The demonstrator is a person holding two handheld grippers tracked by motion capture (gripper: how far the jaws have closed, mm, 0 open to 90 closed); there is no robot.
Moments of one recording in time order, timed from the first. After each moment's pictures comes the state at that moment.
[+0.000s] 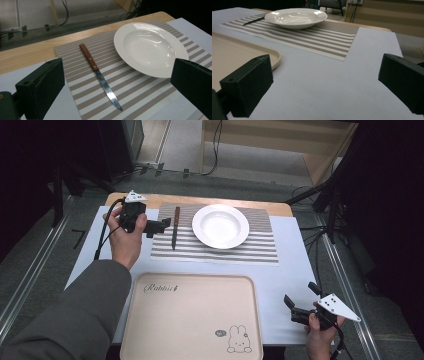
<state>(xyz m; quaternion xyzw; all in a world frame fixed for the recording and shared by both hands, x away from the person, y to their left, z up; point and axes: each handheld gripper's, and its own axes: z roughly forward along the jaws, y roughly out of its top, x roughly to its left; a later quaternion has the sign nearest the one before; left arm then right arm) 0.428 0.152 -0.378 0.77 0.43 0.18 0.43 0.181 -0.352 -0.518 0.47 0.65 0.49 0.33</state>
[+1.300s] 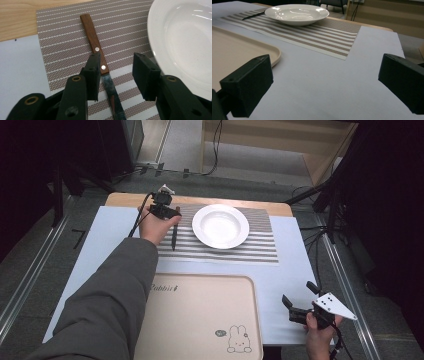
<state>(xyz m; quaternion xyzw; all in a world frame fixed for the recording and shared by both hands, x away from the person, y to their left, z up) 0.531 0.094 -0.442 0.79 0.53 0.11 0.28 0.184 -0.349 -0.519 0.46 0.67 0.48 0.34</state>
